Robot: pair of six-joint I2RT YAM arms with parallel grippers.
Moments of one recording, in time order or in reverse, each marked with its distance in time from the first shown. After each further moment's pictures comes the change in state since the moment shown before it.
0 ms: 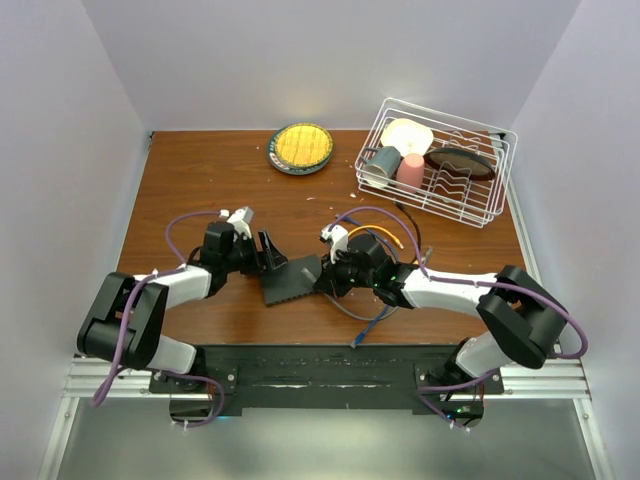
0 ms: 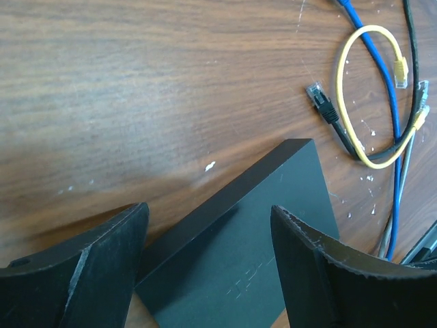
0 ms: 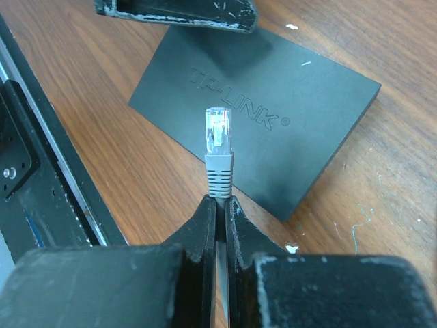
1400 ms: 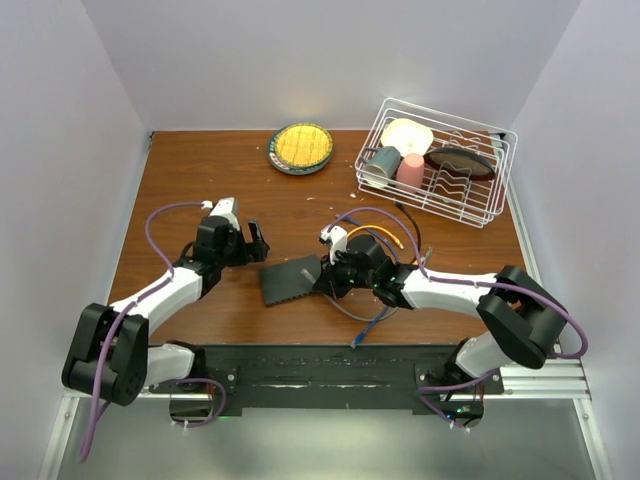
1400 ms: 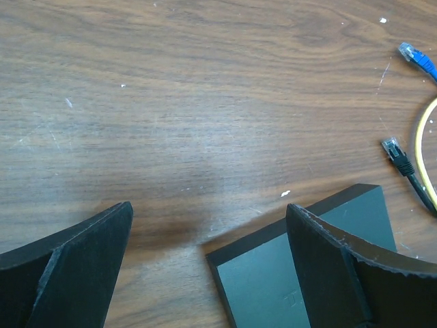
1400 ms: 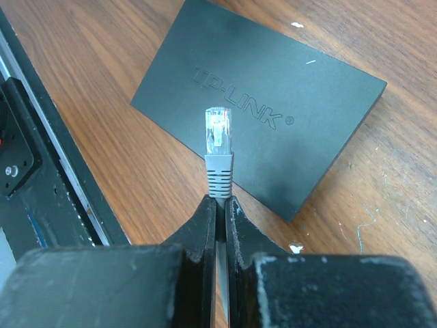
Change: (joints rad) left arm -0.005 -0.196 0.061 -0.254 -0.360 0.114; right arm 0.008 0.000 0.000 0.000 0.001 -0.001
